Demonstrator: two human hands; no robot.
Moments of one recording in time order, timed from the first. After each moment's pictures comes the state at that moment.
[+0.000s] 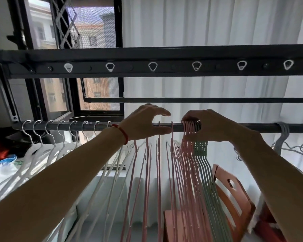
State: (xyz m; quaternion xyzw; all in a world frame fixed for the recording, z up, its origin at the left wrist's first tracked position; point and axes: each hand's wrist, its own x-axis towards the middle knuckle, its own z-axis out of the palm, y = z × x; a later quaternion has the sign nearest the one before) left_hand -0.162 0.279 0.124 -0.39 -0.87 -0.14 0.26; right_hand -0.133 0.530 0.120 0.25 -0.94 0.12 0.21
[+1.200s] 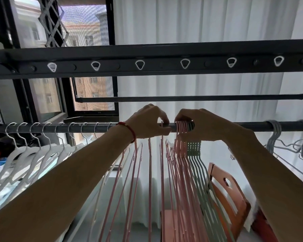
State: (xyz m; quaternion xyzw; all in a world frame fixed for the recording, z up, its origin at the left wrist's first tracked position) left_hand -0.174 0.329 0.123 -0.39 -0.88 -0.12 0.24; right_hand -0.141 0.548 0.117 0.26 -0.94 0.14 0.19
